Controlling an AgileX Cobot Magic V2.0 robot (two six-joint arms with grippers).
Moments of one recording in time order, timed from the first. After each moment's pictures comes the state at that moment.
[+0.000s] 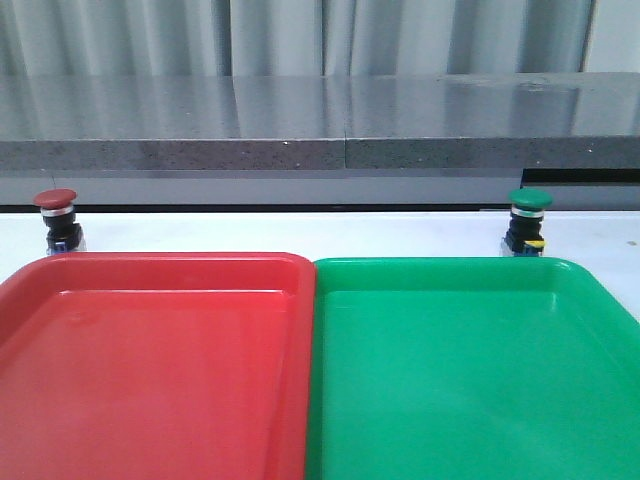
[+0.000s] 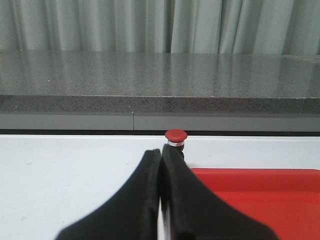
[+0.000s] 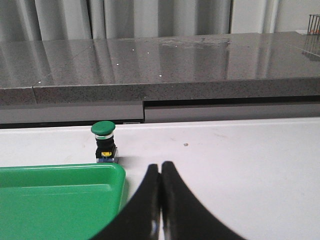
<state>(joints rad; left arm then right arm) -0.04 0.00 0.00 -0.03 0.09 -0.08 -0.03 -0.01 0.03 0.00 0.08 0.06</state>
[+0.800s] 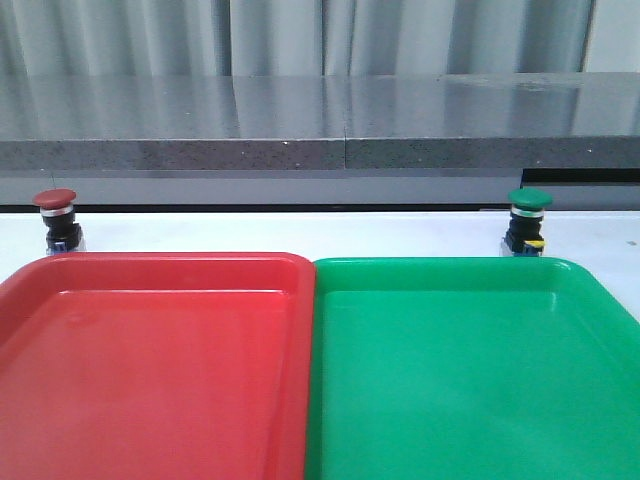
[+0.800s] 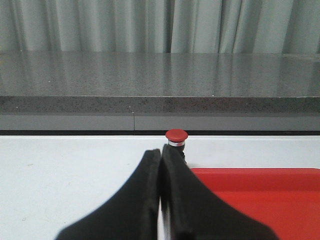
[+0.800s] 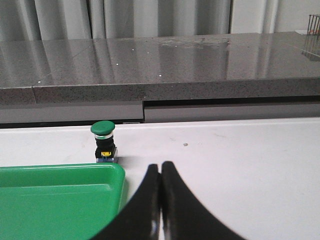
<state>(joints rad) -0.04 0.00 0.00 -0.02 0.09 -0.08 -0.03 -0.01 0.03 0.00 0.08 0.06</state>
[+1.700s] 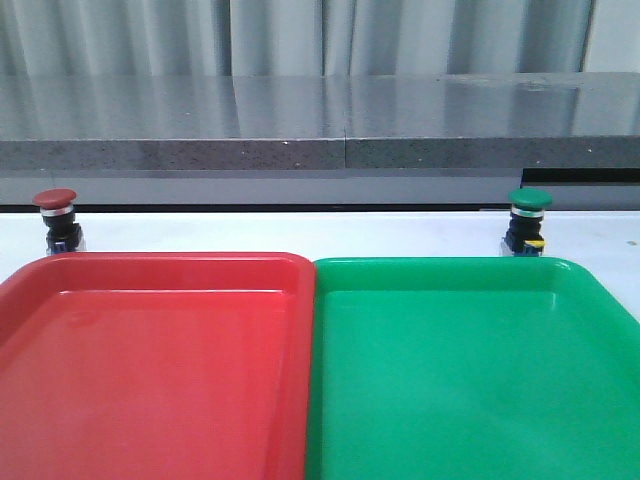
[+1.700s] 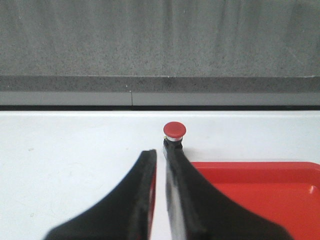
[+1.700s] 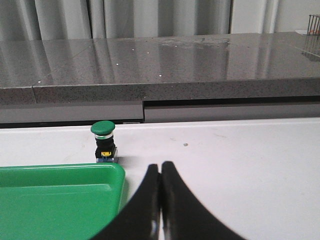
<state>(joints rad) -0.04 0.58 -0.53 -0.02 0.37 -0.08 -0.03 -0.01 0.03 0.00 0.08 0.06</state>
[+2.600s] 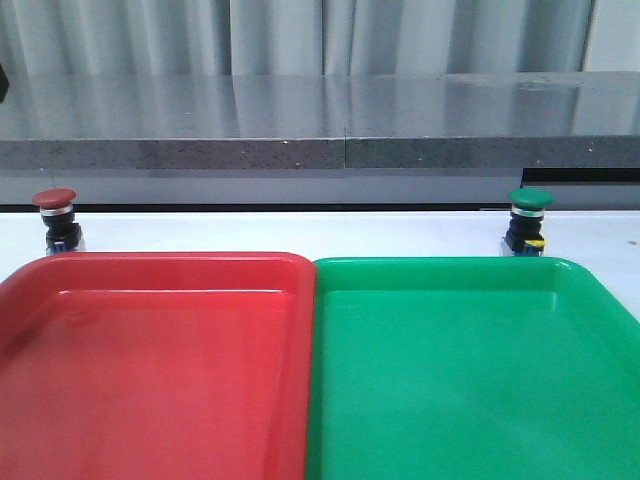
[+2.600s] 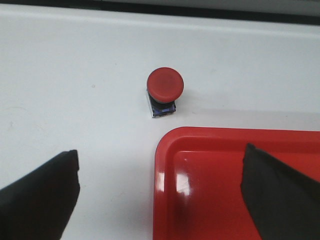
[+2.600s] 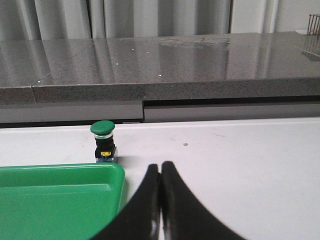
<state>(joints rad) -0.04 1.45 -1.15 -0.11 0.71 -0.08 -0.03 -0.01 0.03 0.00 0.08 0.06</state>
